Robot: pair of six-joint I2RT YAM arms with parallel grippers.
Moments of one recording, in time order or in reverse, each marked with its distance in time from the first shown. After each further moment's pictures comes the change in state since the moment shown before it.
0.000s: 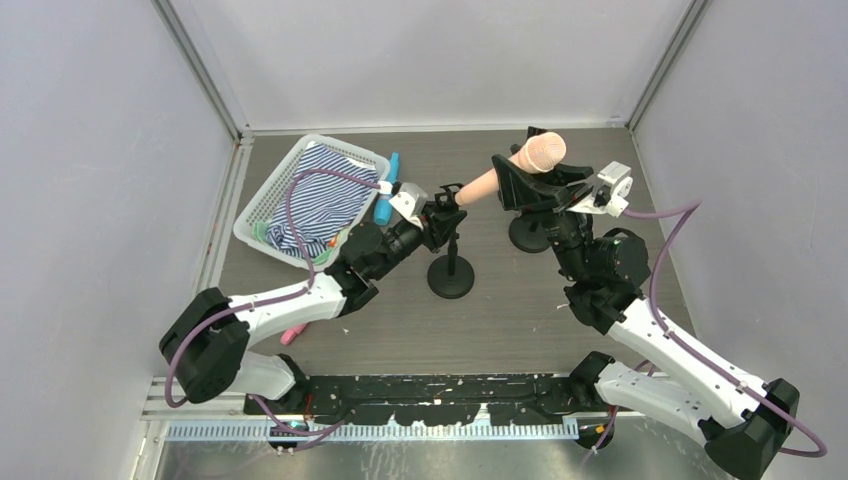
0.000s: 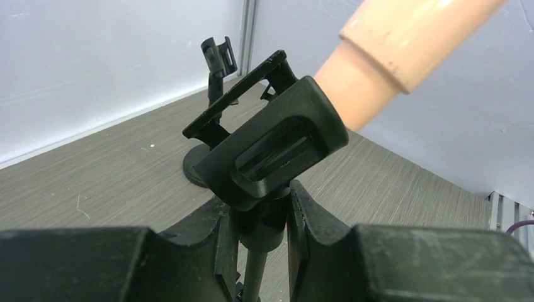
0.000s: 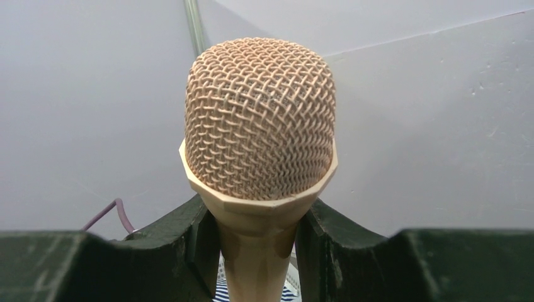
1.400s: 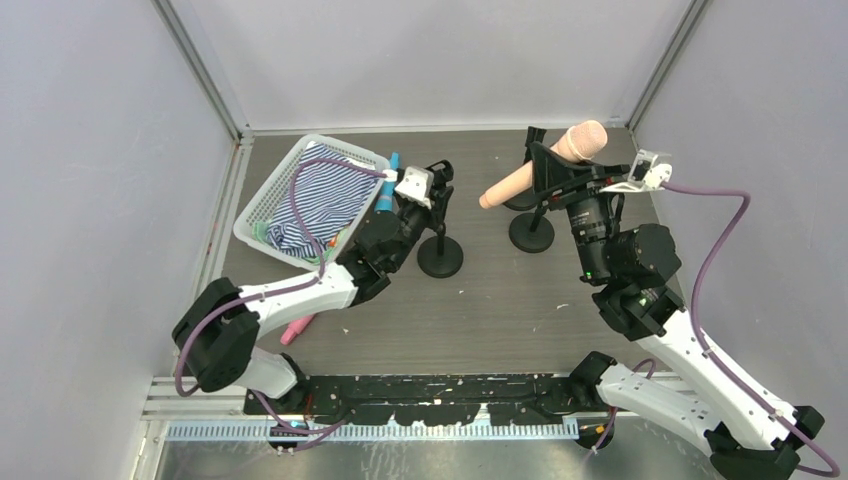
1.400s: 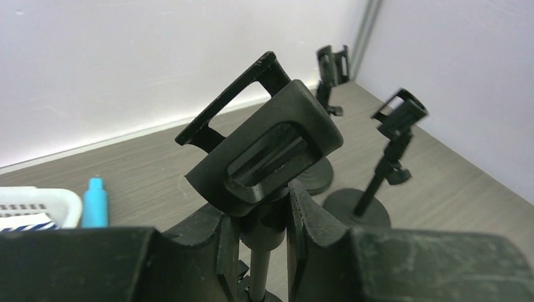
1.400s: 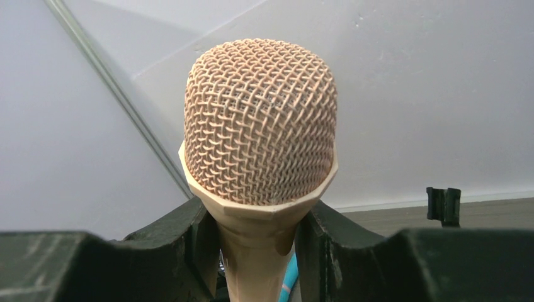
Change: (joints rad) left arm -0.027 0.096 0.126 -0.059 -0.408 0.124; right arm 0.000 -0.081 0.176 -0.482 0.369 0.156
